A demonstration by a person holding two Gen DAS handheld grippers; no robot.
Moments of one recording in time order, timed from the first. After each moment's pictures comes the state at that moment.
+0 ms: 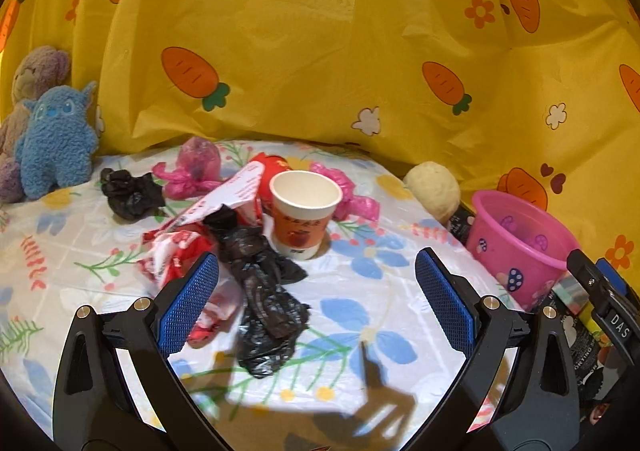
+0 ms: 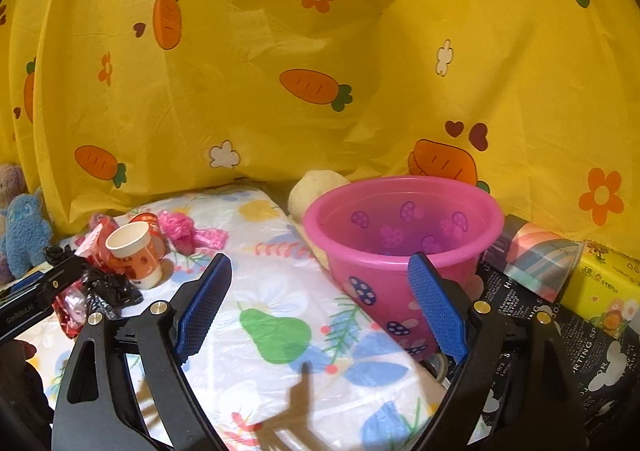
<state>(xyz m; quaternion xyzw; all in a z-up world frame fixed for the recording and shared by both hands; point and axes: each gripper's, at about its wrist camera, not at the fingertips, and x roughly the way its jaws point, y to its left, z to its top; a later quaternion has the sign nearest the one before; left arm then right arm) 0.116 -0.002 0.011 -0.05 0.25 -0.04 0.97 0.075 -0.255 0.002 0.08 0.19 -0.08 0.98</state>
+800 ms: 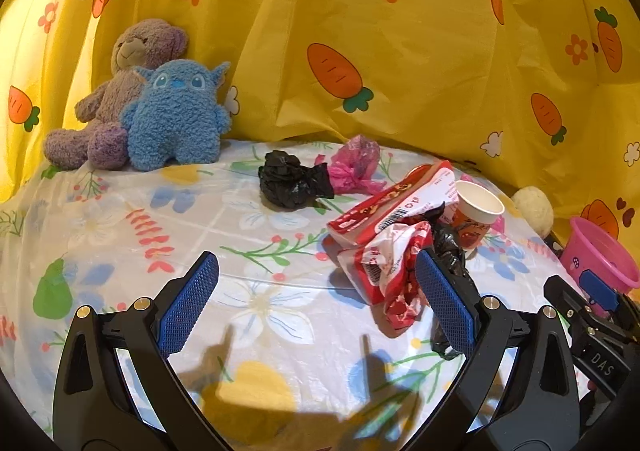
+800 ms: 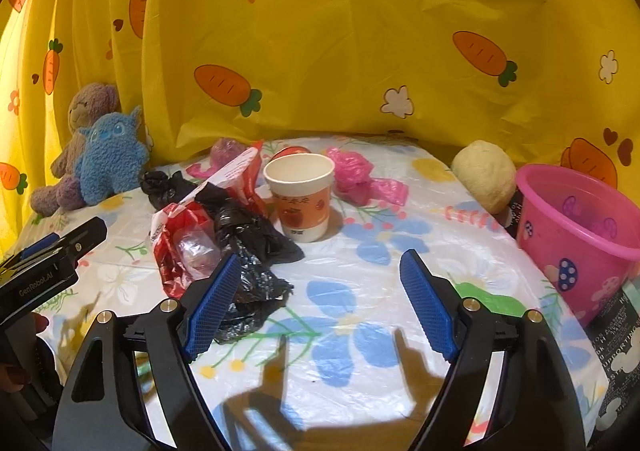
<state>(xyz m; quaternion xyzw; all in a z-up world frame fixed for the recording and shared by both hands) 0.084 0.122 -0.001 -0.08 0.24 0.11 0.96 0.126 -0.101 -0.022 0.02 0.26 0.10 0.96</state>
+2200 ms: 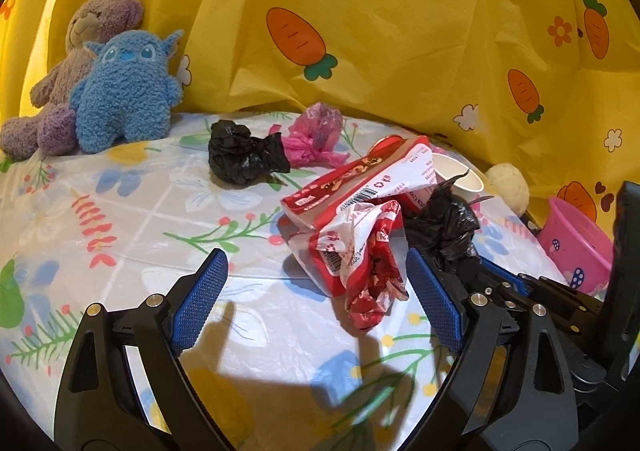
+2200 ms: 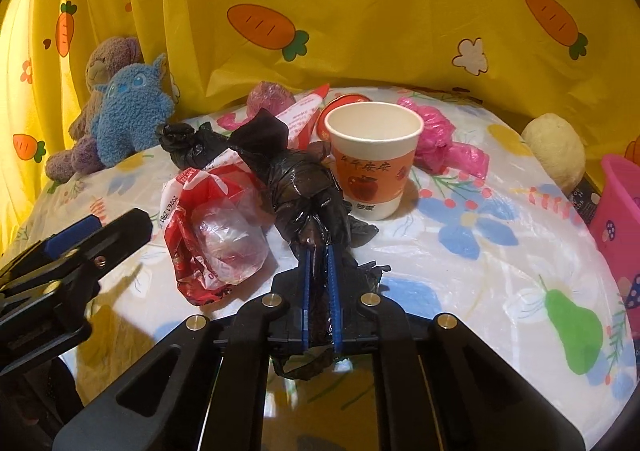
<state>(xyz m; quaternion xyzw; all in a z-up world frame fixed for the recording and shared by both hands) 0.121 0.108 -0.019 -0.09 0.29 0.03 0.95 0.170 -0.067 -0.044 0.02 0.33 0.16 0.93</state>
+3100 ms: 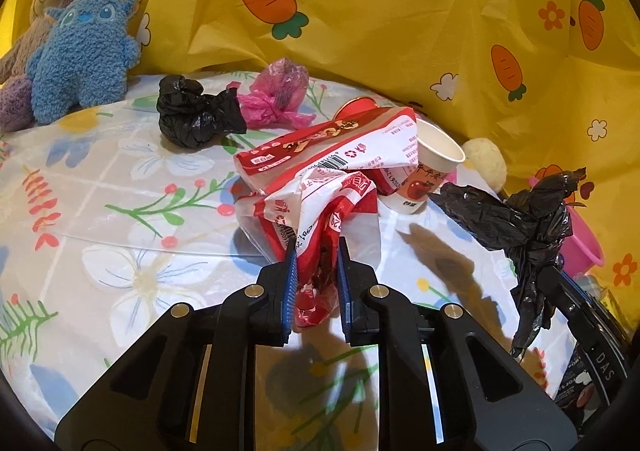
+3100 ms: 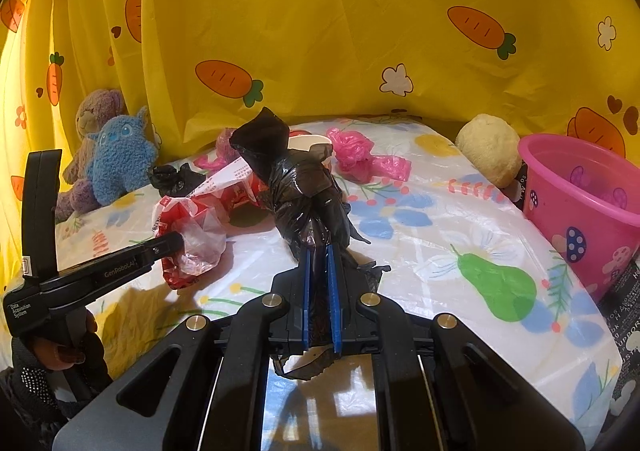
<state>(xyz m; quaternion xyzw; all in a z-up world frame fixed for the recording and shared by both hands) 0.138 0.098 -0.036 -0.12 0.34 -0.03 0.93 0.115 -0.124 -0.028 0.06 0.28 0.11 0.95</state>
